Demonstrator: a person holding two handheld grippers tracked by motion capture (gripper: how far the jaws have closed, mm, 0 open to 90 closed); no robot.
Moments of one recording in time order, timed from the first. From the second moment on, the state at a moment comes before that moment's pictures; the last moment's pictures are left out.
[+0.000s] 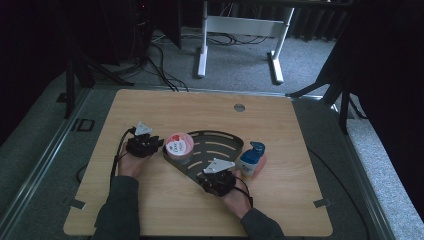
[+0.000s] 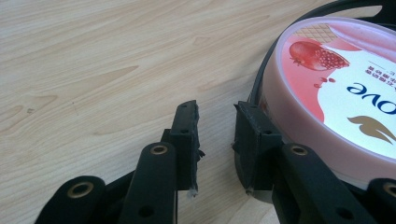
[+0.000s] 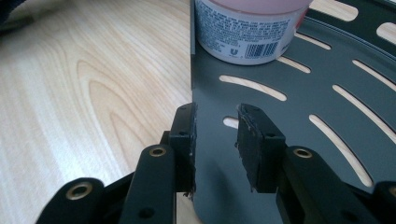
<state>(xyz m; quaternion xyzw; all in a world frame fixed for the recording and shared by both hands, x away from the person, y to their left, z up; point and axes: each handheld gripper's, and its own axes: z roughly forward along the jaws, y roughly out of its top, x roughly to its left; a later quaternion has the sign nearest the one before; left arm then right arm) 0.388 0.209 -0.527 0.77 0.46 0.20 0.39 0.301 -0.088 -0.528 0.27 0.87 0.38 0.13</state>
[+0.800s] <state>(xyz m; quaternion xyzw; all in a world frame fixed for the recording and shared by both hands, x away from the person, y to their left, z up) 0.368 0.225 -0.551 0.77 0.49 0.20 0.37 0.299 -0.127 -0.496 0.25 0.88 0.38 0.13</state>
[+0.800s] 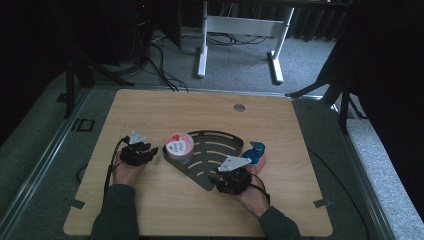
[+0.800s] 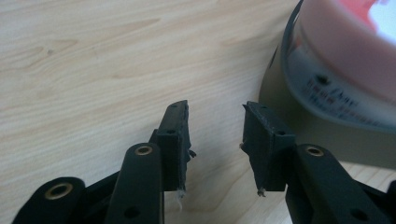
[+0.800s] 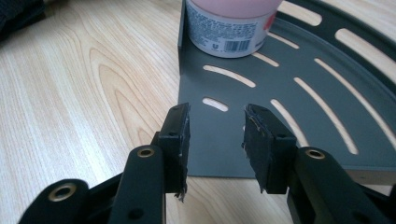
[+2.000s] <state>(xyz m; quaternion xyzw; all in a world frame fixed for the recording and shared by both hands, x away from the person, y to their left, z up) 0.363 0.222 -0.562 0.77 0.49 0.21 0.35 0.299 -0.154 -0.445 0.23 0.88 0.39 0.13</state>
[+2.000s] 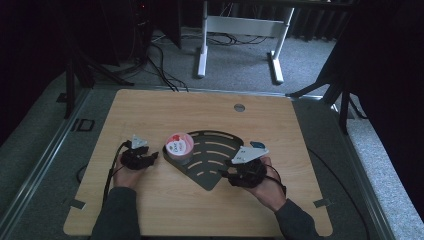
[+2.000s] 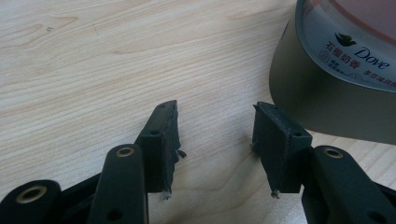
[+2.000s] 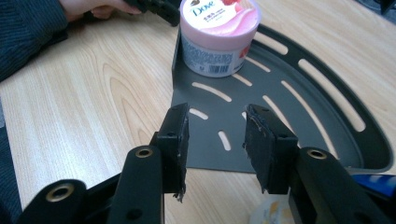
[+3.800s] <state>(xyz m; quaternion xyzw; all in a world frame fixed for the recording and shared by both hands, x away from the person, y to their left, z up) 0.363 0.223 -0.562 0.77 0.49 0.21 0.35 0.332 -0.195 -0.407 0.23 0.89 0.37 0.15</state>
